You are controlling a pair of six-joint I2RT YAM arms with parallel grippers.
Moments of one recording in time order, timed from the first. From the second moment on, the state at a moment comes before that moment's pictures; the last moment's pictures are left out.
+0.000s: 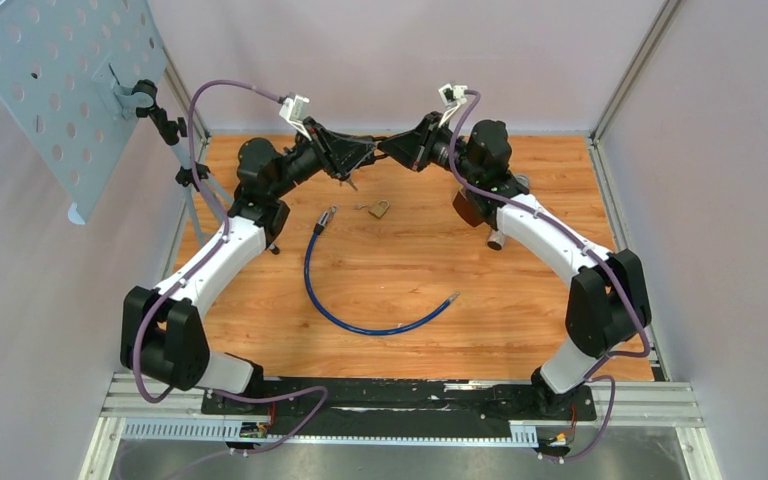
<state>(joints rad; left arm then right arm) -0.35 1.43 1.09 0.56 0.62 -0.63 0.51 1.64 1.33 0.49 -0.58 0.64</state>
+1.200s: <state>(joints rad) -0.48 1.68 1.27 0.59 0.56 -0.47 0.51 1.54 1.19 0.41 -0.16 0.46</state>
